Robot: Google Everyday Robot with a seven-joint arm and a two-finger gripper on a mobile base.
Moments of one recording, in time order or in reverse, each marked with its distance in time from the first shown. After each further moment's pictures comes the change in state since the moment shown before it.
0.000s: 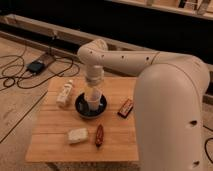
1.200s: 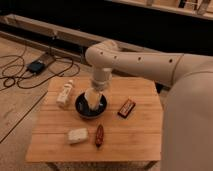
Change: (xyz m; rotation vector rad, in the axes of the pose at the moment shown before) arm 0.069 0.028 -0.031 -0.068 -0.017 0.028
